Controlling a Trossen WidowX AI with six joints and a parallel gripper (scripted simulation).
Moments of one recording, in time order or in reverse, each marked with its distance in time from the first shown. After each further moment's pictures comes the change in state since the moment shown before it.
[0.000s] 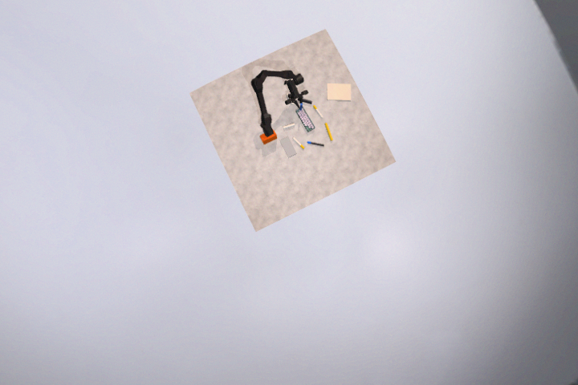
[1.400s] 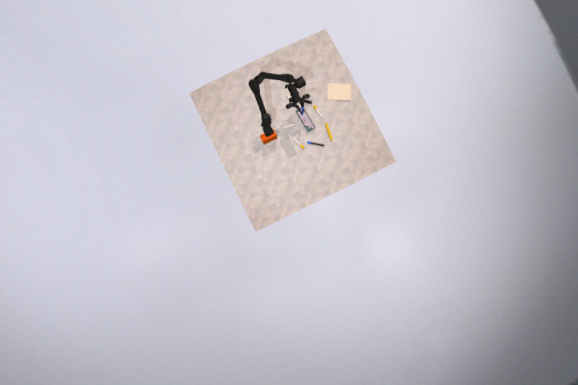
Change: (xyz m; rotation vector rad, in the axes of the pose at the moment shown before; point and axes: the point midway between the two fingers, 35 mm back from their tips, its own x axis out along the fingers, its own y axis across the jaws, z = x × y) arm 0.024 0.017 -0.053 0.006 0.007 -0.006
